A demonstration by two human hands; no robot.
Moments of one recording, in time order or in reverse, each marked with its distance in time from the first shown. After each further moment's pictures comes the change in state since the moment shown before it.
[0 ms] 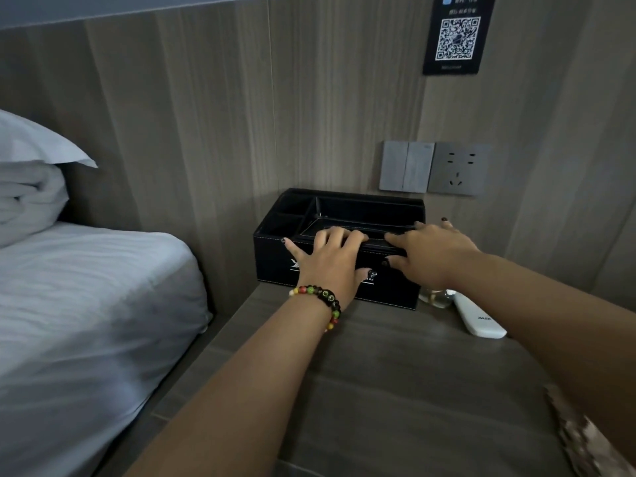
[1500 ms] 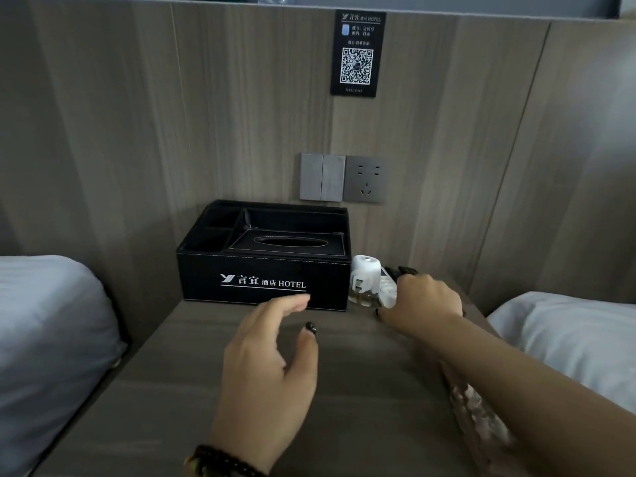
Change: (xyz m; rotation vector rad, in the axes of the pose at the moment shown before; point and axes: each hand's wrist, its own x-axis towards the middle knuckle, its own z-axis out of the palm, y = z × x) left_hand -0.123 0.054 -0.057 -0.784 0.157 -0.133; right_hand -0.080 0.037 0.050 0.223 0.092 0.560
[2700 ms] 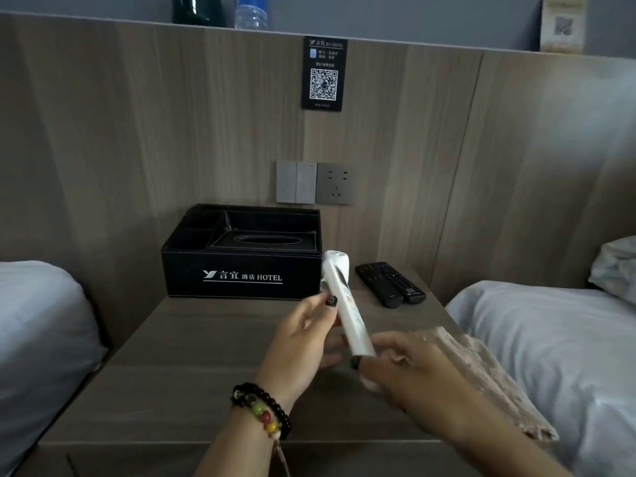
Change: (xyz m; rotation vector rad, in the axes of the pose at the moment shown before) left_hand -0.005 0.035 0.036 -0.647 -0.413 -0.469; right_hand -0.155 0.017 -0.036 0.978 -0.214 0.039
